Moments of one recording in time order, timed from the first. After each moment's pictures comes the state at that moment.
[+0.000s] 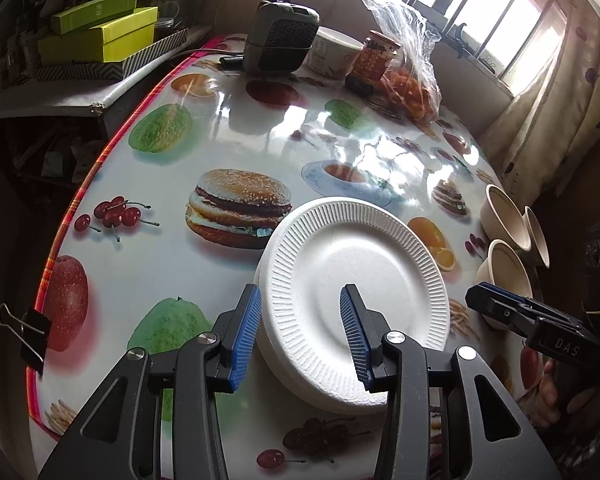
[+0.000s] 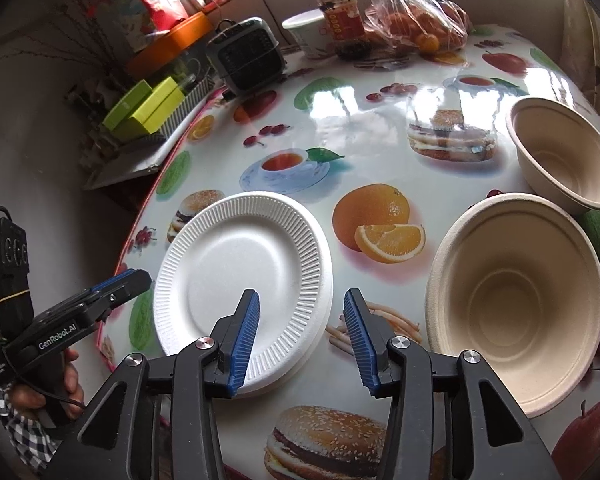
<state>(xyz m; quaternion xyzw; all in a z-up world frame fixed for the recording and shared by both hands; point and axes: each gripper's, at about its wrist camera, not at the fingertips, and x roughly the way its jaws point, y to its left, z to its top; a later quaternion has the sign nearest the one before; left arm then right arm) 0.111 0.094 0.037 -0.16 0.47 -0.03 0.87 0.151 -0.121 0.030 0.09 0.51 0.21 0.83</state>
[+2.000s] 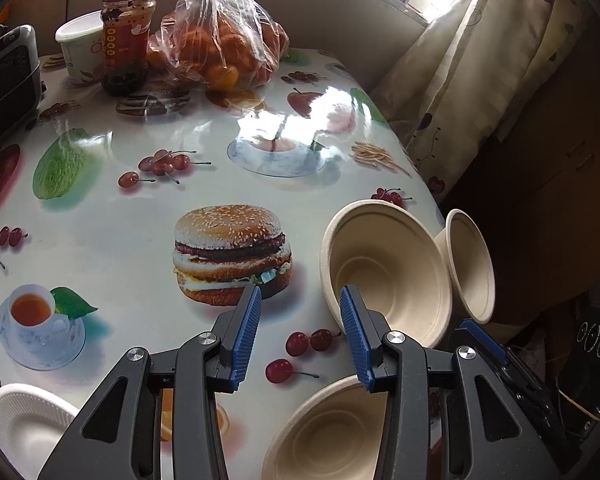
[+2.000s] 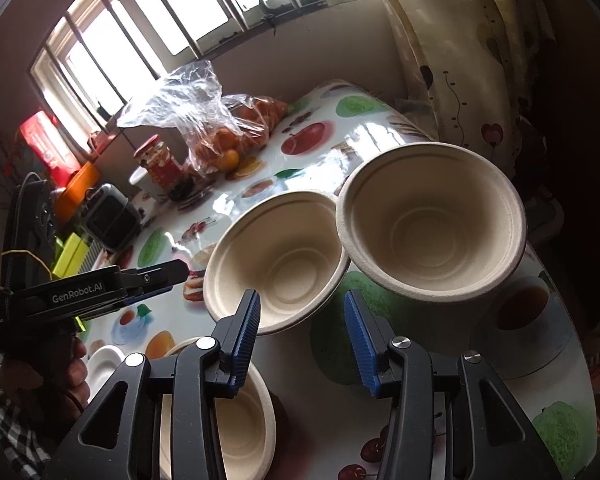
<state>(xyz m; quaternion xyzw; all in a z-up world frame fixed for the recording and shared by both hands) 0.298 -0.137 0.038 -0.11 0.52 -0.19 0.83 0.188 -0.338 0.037 0.20 0.40 0.04 0.89</state>
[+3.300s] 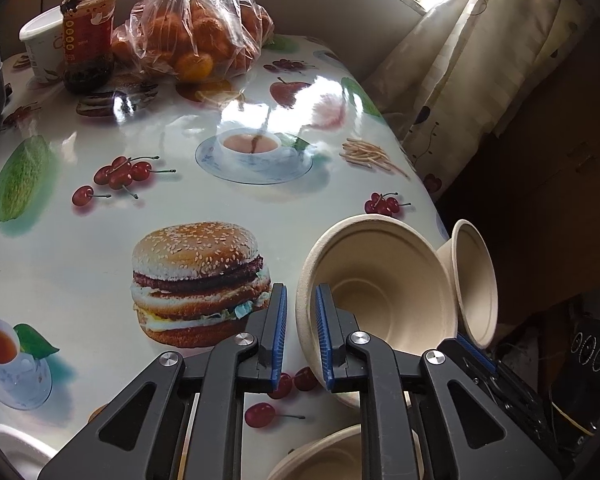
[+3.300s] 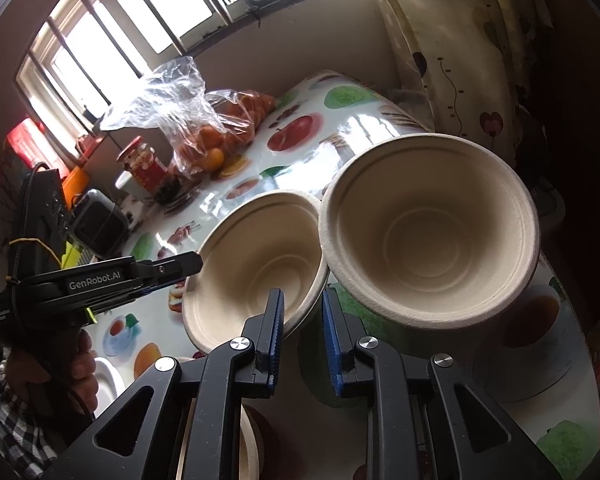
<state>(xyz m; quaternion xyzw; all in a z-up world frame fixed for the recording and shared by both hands) 0.331 -0.157 0.020 -0.12 0.53 -0.21 0.81 0.206 -0.345 0.025 0.21 0.41 0.03 0.89</state>
